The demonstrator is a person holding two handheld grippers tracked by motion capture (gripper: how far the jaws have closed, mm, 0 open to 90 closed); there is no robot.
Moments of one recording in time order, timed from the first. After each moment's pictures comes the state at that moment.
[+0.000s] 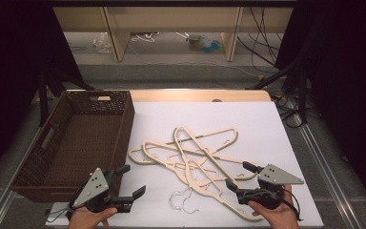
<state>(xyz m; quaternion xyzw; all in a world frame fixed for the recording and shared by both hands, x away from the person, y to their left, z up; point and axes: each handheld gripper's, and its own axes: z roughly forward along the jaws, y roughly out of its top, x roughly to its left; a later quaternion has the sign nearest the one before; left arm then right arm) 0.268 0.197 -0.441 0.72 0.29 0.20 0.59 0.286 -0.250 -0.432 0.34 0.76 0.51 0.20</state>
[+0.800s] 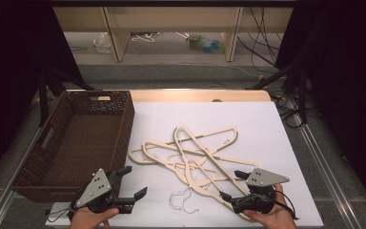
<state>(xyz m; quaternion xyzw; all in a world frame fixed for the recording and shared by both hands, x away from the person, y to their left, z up) 0.267 0.193 -0.442 0.73 0.29 0.19 0.59 0.284 -0.236 -0.440 0.31 0.82 0.45 0.14</state>
